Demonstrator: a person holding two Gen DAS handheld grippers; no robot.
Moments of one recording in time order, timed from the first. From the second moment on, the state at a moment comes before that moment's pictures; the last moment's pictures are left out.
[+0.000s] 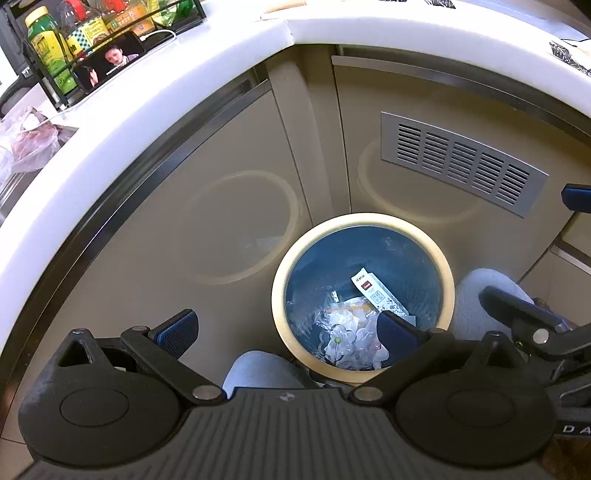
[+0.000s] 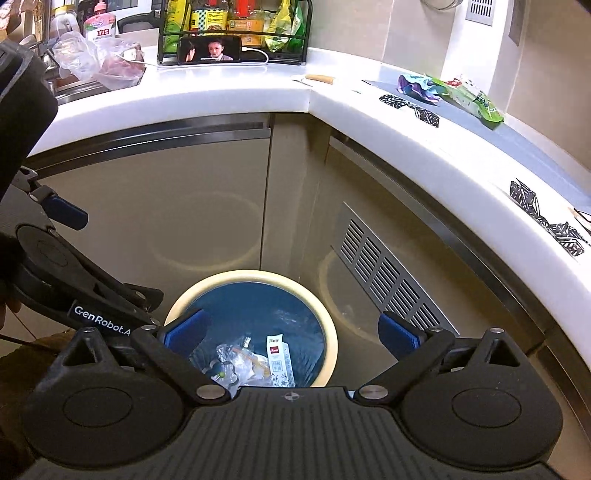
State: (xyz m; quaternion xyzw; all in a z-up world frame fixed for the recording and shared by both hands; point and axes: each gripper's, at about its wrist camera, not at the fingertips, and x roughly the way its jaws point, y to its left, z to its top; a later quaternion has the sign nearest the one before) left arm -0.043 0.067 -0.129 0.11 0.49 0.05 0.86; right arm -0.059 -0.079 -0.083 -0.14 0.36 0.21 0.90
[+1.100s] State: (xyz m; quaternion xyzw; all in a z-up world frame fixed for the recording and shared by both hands) left arm -0.039 0.069 -0.117 0.11 0.47 0.04 0.87; right arm -0.053 -0.087 -0.078 -0.12 0.35 0.19 0.91
